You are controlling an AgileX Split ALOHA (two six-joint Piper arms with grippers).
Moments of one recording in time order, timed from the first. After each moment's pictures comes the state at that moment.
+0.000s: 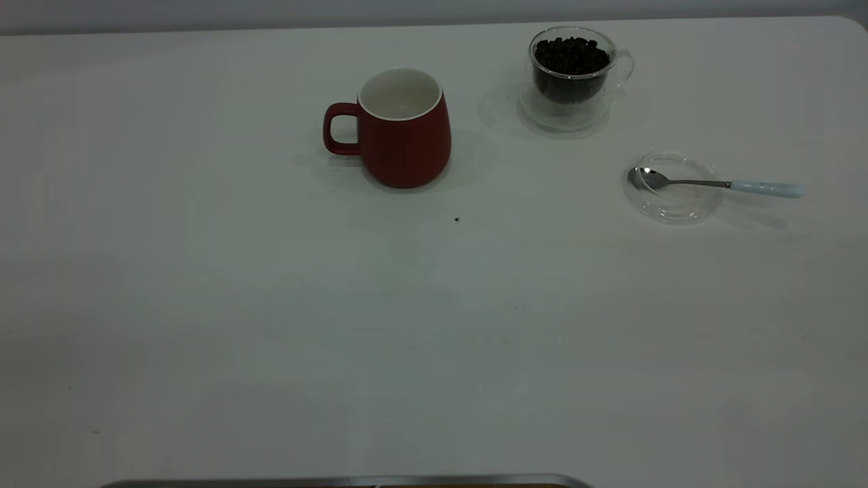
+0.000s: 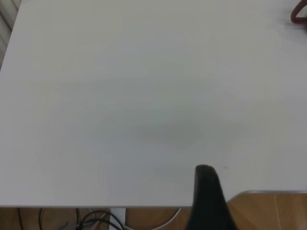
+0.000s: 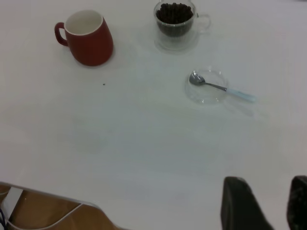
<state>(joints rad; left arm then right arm) 0.03 -0.02 -0.49 0.02 1.13 0.03 0.09 -0.02 -0.47 0.10 1.11 -0.02</state>
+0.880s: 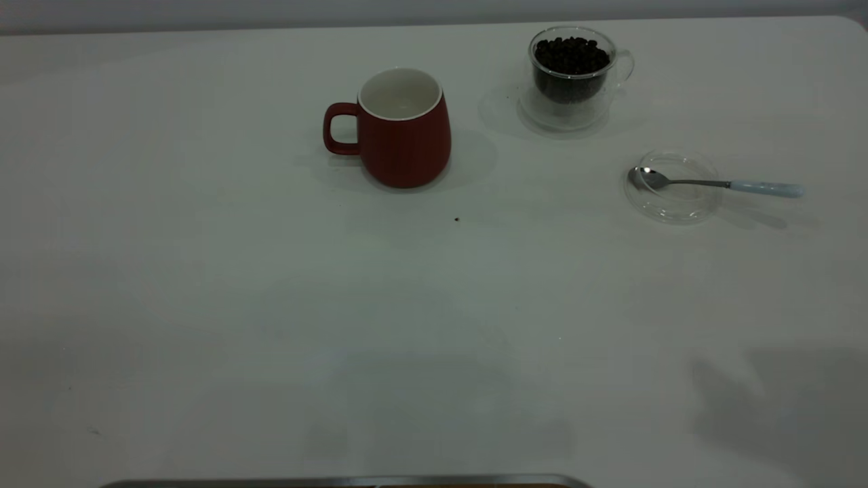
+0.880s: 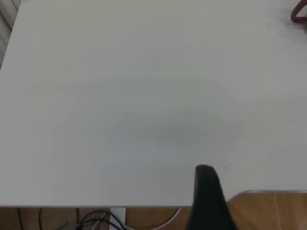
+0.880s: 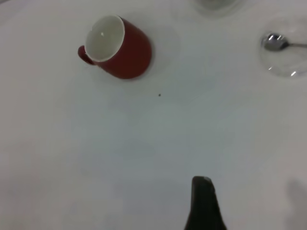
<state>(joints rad) 0.03 -0.02 -0.49 0.02 1.14 0.03 0.09 0.99 -0.48 0.60 0.41 -0.08</state>
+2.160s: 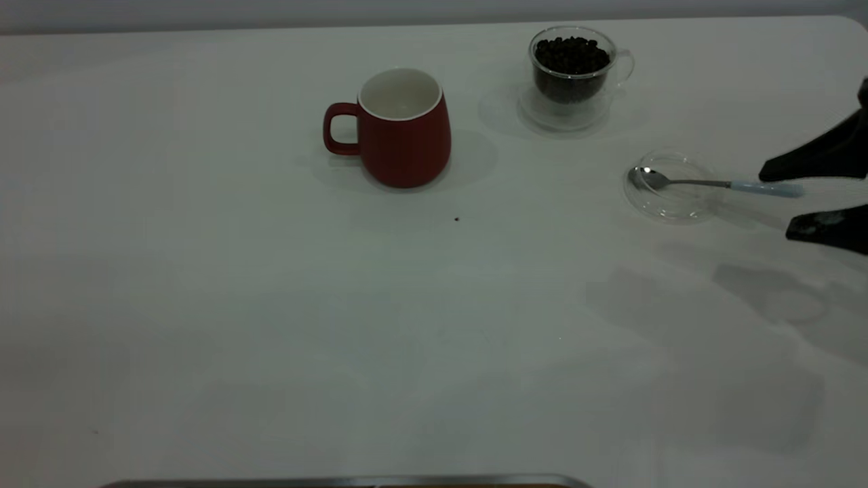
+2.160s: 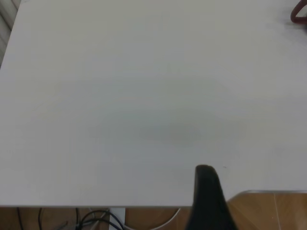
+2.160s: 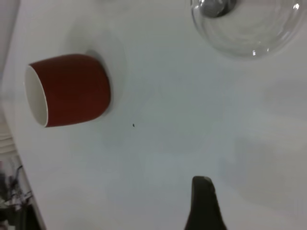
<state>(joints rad) 0.03 -0.02 -0.49 0.02 1.14 0.03 -0.49 2.18 -0.60 1.80 0.84 -1.55</state>
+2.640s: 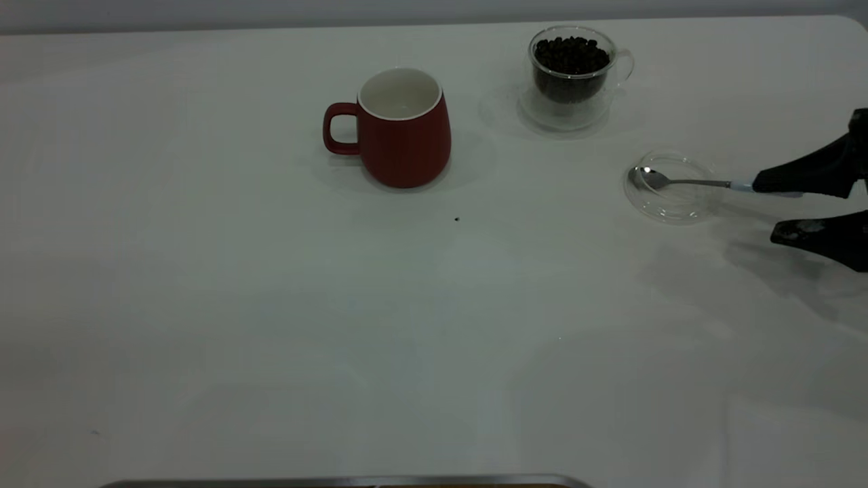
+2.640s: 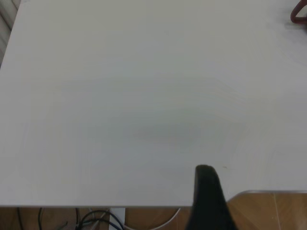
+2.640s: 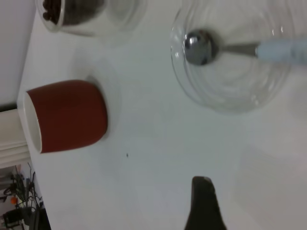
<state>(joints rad) 0.03 -0.02 -0.49 0.02 1.14 0.03 -0.54 2.40 -0.77 1.80 0.92 -1.63</state>
